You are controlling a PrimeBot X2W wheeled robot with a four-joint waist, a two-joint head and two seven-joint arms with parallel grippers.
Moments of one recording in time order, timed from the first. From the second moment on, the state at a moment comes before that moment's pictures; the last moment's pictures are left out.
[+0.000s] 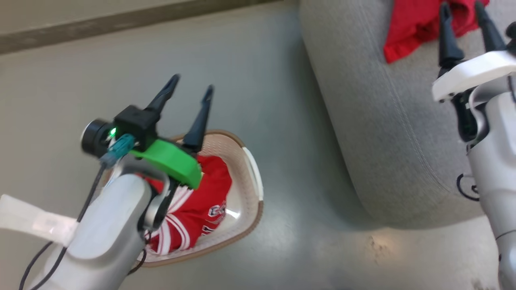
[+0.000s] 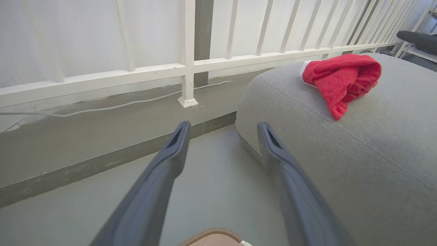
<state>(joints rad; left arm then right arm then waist) -0.60 0.28 -0.74 0.22 -0.62 0.10 -0.22 -0.72 -0.24 0.16 0.65 0.32 0.06 -0.25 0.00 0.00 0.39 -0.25</state>
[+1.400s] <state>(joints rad) -0.06 0.29 -0.32 0.21 -0.60 0.12 -0.25 -0.20 -0.11 0.22 0.40 0.27 -0.04 -0.25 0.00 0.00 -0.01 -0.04</state>
